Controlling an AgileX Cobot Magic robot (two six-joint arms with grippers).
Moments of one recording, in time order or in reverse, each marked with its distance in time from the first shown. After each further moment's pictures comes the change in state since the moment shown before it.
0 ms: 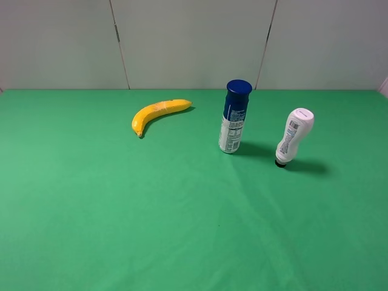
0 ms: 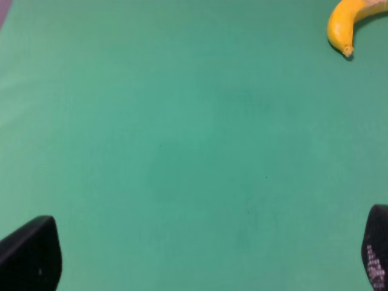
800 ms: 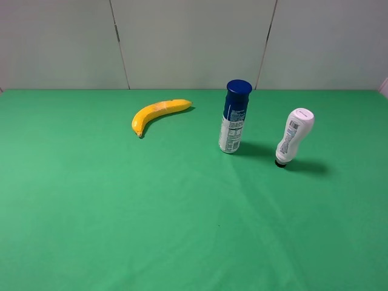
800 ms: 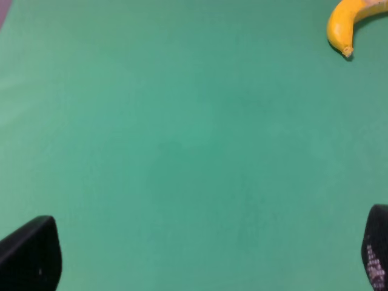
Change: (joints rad) left arm 0.000 0.000 0.000 0.000 0.000 0.000; right arm 0.000 0.000 0.000 0.000 0.000 0.000
